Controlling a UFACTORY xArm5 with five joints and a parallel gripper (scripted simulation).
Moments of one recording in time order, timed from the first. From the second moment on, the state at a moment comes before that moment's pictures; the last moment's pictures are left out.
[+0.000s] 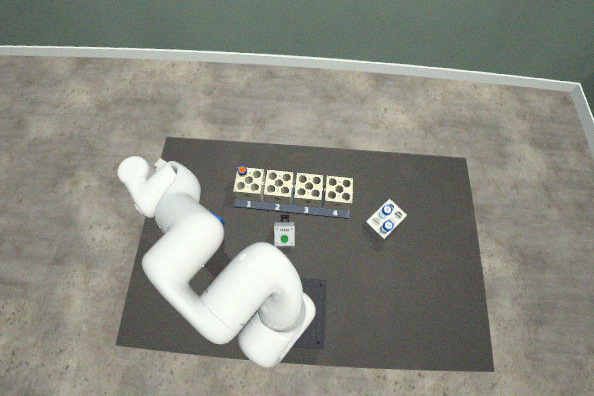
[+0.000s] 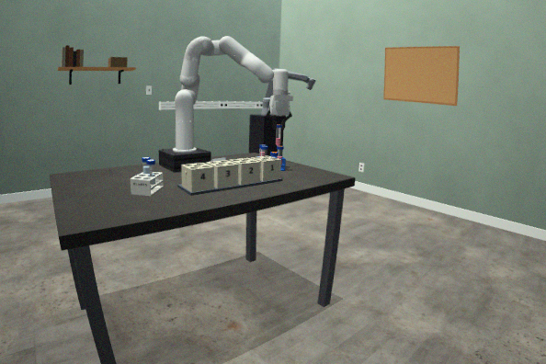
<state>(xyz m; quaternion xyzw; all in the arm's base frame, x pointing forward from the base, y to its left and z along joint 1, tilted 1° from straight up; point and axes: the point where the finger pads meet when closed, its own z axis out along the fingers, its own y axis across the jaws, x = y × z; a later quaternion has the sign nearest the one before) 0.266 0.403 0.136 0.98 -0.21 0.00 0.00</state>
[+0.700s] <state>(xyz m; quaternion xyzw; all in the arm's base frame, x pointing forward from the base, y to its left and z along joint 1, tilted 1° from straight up) 0.265 0.403 0.098 0.98 -0.21 0.00 0.00</state>
